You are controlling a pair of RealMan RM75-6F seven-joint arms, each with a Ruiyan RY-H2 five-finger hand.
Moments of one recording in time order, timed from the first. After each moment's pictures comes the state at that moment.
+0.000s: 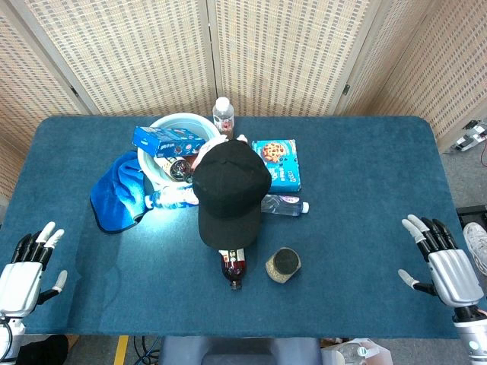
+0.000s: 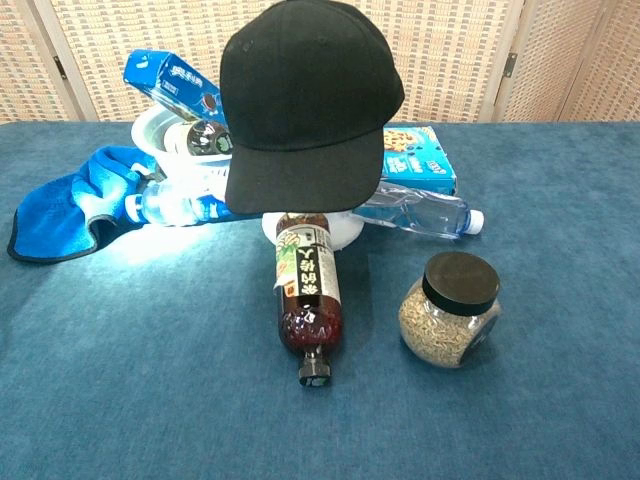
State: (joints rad) left arm -0.08 -1.16 -0.03 -1.60 1.52 1.50 0.06; right arm 0.09 -1.08 0.00 -1.57 -1.63 1.50 0.13
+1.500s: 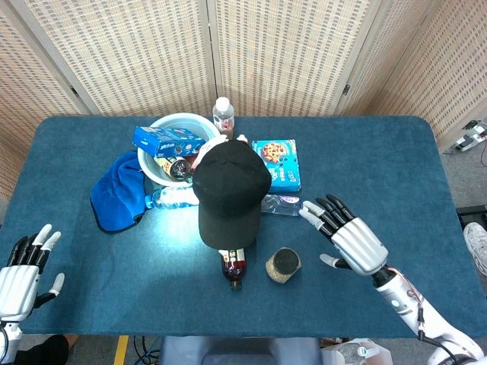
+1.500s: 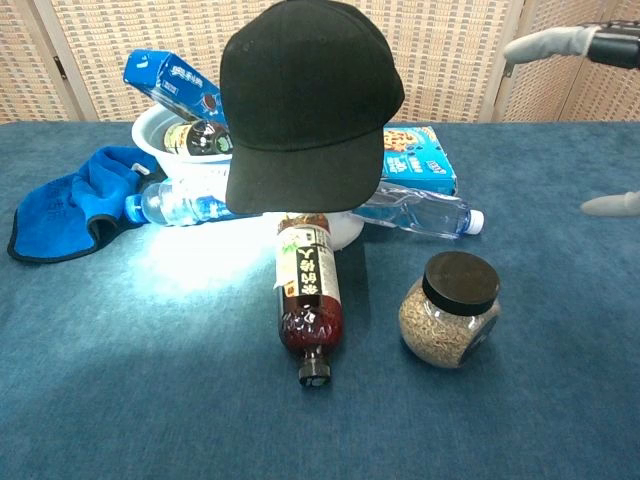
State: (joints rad) left arm -0.06 -1.15 -0.02 -1.62 1.53 1.52 0.07; right arm 0.42 -1.19 0.09 -1.66 -1.80 1.27 -0.03
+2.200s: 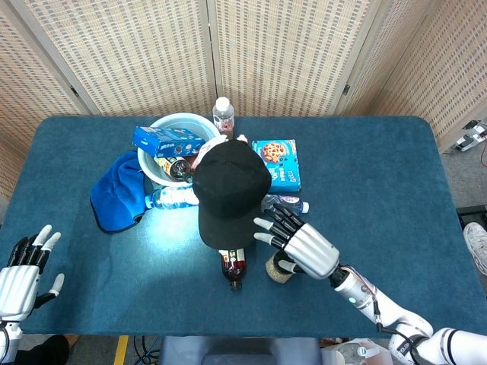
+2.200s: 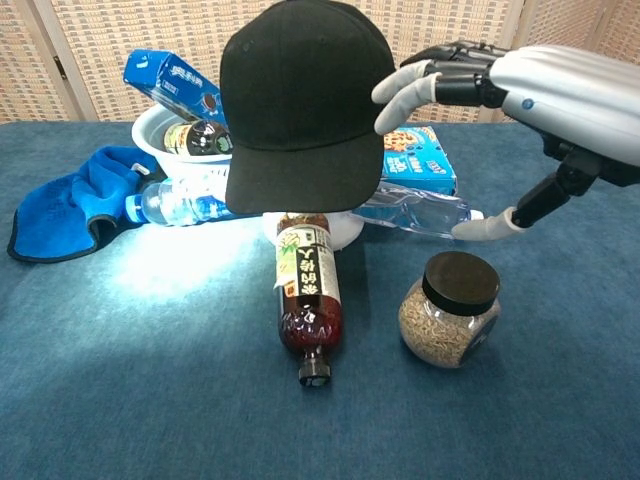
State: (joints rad) left arm -0.07 -1.15 -0.02 -1.62 1.52 1.51 0.07; right arm 0.56 -1.39 0.09 -1.57 -1.88 1.26 -0.06
